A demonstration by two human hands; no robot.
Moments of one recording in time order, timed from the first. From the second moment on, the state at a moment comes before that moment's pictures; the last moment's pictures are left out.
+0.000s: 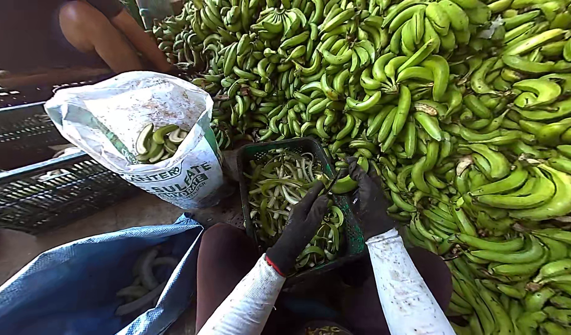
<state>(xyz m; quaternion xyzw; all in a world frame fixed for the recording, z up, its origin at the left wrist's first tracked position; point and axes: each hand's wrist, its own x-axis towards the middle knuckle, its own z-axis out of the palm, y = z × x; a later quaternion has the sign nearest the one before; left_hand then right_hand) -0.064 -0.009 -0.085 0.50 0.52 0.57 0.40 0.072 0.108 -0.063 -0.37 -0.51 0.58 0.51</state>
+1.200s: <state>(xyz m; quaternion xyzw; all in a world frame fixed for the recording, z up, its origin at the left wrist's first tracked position) -0.136 -0.002 -0.063 0.39 0.61 0.51 0.46 0.138 0.154 -0.092 -0.40 -0.56 0.64 0.33</state>
